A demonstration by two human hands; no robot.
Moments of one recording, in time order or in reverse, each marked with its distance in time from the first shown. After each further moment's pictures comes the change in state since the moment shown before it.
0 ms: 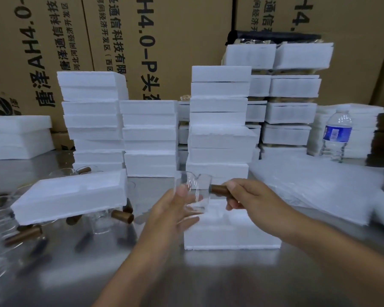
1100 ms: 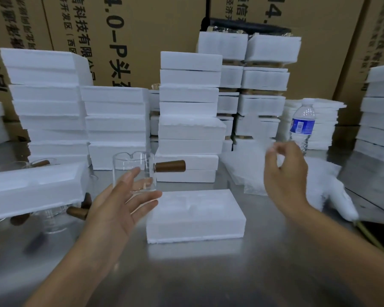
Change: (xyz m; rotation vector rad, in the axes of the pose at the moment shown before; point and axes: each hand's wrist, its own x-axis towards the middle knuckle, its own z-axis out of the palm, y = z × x) left_hand -0.003 0.009 -0.004 -0.298 0.017 0.043; right_hand 0.004 0.056 -0.070 -0.258 0.929 -0.066
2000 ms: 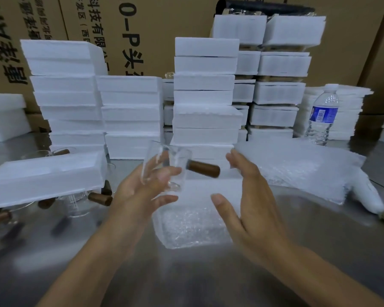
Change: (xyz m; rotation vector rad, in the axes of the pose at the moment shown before) left_hand -0.006 0.007 0.000 0.272 -0.139 0.041; right_hand -0.098 -0.053 0.002 0.029 -0.522 -0.335
